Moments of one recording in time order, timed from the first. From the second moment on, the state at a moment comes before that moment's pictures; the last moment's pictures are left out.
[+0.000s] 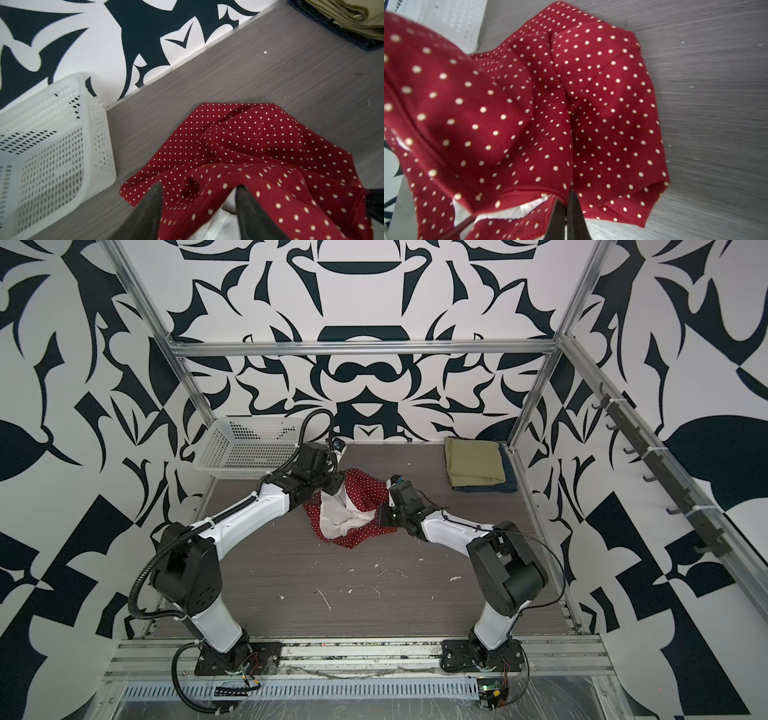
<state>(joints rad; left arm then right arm) -0.54 1.70 1.36 -0.30 -0.19 0.12 0.54 1.70 0.99 -0.05 -0.15 0.57</state>
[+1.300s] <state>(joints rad) -0.38 1.49 0.90 -0.22 0.03 -0.18 0.43 1.62 1.06 -0.22 -0.20 0.58</state>
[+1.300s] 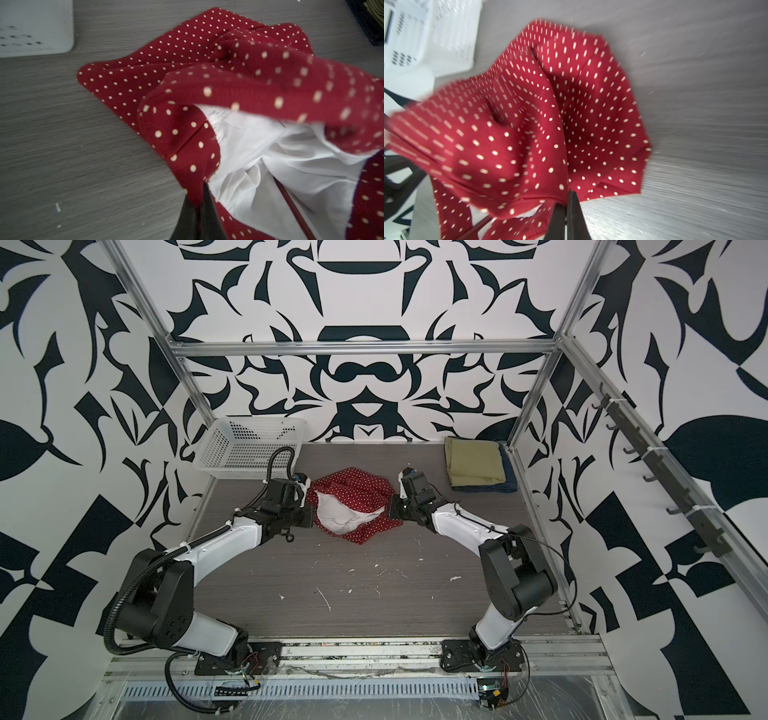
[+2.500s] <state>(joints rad) -0.39 1.03 1.56 -0.78 -0.16 0.09 0.41 1.05 1.37 -0.71 -0.36 0.46</state>
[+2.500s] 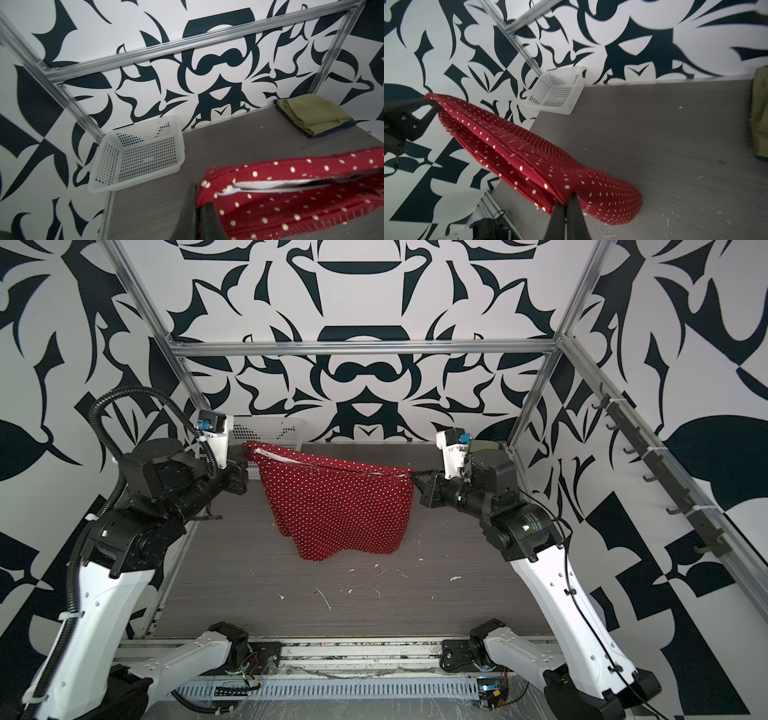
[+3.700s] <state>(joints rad) -0.39 1.60 2.47 -0.81 -0.28 0.33 0.59 1.25 1.06 0.15 -0.46 0.94</state>
